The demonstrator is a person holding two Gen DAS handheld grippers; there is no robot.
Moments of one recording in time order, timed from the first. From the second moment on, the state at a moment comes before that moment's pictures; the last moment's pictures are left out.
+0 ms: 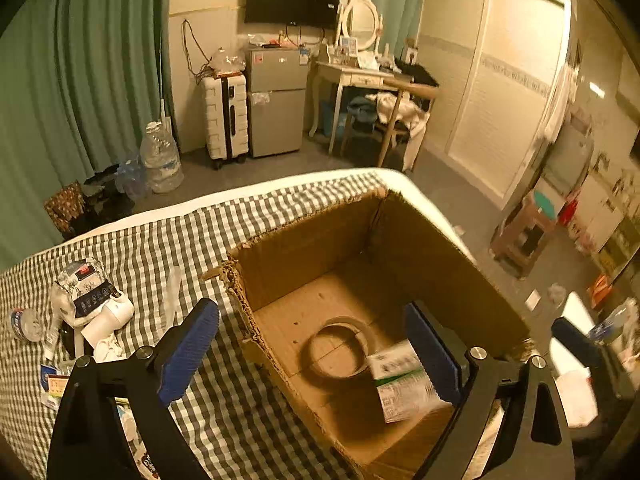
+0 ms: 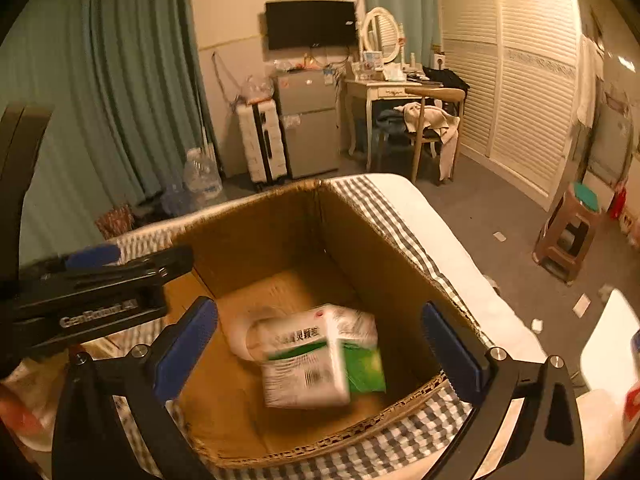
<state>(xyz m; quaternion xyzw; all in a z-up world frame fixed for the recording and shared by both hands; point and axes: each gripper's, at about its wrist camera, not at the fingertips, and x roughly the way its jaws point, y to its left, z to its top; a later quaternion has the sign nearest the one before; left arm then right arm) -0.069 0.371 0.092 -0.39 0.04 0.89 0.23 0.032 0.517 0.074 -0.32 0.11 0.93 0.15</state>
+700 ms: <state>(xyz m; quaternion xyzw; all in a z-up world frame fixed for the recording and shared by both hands) 0.035 0.088 0.222 -0.25 0.05 0.97 0.01 0.133 0.337 0.203 -0.10 0.04 0.99 0.00</state>
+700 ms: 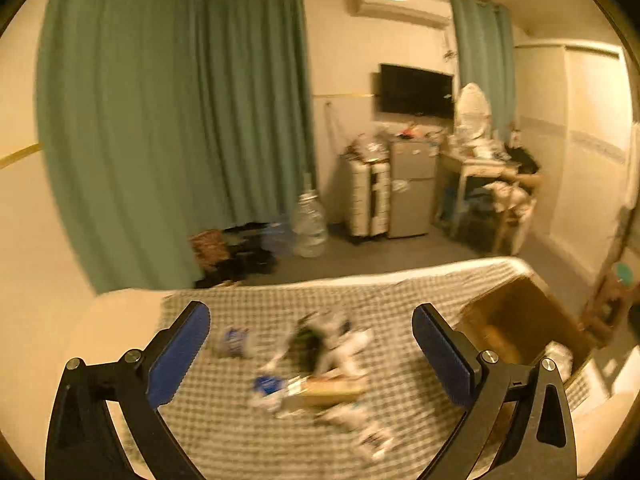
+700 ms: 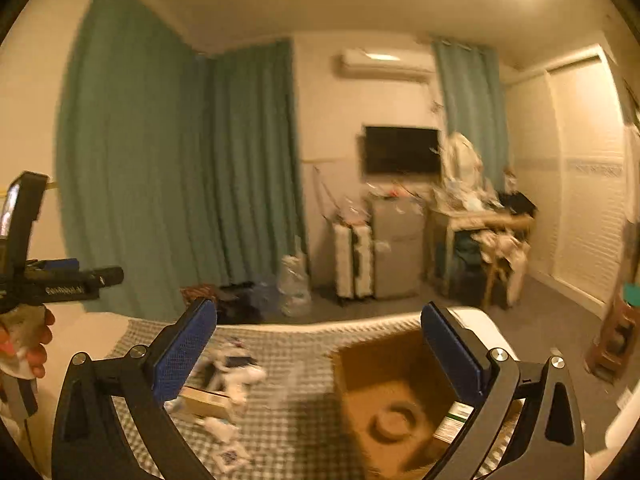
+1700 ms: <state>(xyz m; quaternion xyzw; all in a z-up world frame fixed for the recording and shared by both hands) -0.105 -0.016 -0.096 -0.43 0.01 0.90 -0.01 -0.099 0.158 -0.077 -0.46 -0.07 0.88 -0.14</state>
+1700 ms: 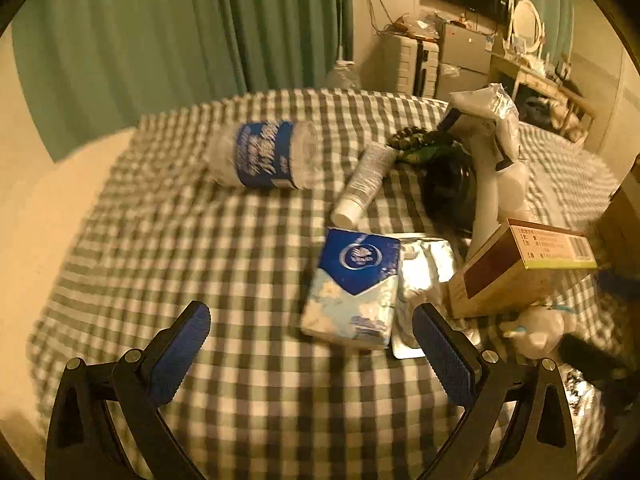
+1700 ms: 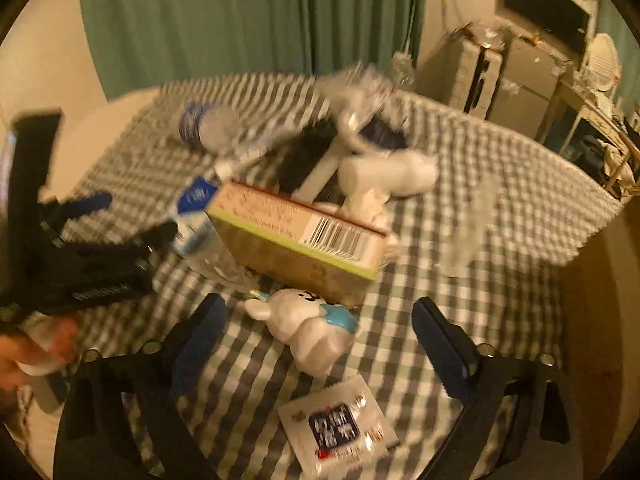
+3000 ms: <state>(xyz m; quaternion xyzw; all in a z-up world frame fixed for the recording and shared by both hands) -0.104 -0.035 -0.099 -0.46 -0.05 0.89 0.03 -0.073 0.149 -0.083 -0.49 -0.09 0.85 -0.17</state>
